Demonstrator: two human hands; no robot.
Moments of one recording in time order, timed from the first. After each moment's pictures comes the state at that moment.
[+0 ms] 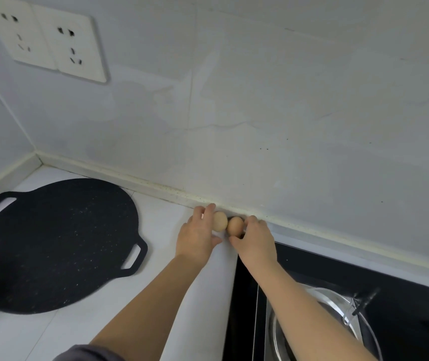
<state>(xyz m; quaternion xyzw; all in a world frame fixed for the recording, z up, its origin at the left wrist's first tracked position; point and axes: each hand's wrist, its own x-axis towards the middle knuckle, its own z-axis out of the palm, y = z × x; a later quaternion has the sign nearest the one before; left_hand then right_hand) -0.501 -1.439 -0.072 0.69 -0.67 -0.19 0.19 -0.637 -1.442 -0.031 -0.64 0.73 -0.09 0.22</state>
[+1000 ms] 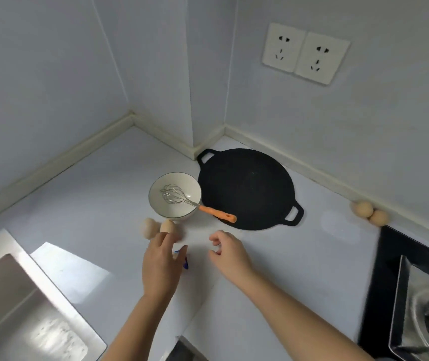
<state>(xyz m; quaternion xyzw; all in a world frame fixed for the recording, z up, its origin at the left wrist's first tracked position) -0.207 -1.096 -0.052 0.85 -0.41 -0.08 0.32 -0.335 -1.208 -0.048 -0.79 0.46 -0.04 0.41</state>
